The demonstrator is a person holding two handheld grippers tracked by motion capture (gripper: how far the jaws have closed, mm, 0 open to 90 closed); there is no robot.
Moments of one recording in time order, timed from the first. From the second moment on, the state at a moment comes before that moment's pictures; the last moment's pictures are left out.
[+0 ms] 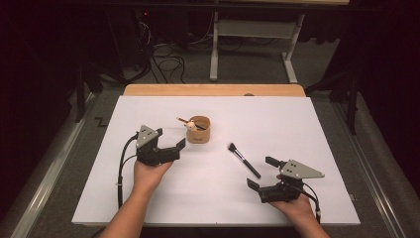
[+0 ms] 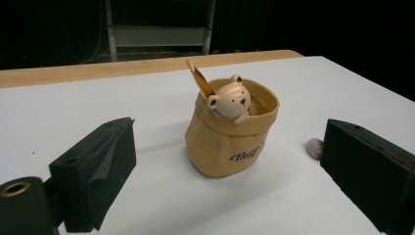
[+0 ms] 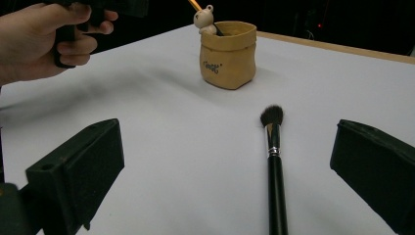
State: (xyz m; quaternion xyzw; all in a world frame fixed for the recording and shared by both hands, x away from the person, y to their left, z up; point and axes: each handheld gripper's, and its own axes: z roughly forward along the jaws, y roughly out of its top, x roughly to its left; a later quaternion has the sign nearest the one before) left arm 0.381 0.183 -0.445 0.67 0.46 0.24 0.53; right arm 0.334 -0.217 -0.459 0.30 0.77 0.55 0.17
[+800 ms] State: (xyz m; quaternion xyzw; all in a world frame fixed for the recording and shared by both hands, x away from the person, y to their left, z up) left arm 0.327 0.192 -0.455 0.69 0.43 0.25 0.53; right arm 0.335 -0.225 -0.459 0.30 0.76 0.54 0.17
